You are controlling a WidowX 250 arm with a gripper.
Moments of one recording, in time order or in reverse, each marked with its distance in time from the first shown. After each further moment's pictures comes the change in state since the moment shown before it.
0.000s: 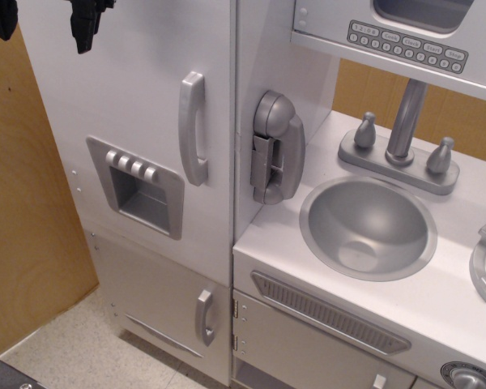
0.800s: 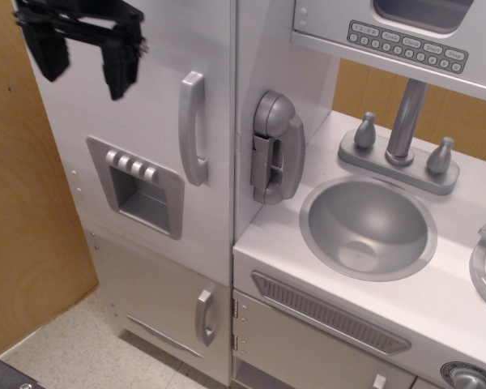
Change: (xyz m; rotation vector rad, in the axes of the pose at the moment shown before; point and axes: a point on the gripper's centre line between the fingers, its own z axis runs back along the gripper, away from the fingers) arm -0.019 -0.042 -0.024 -0.180 0.074 -0.335
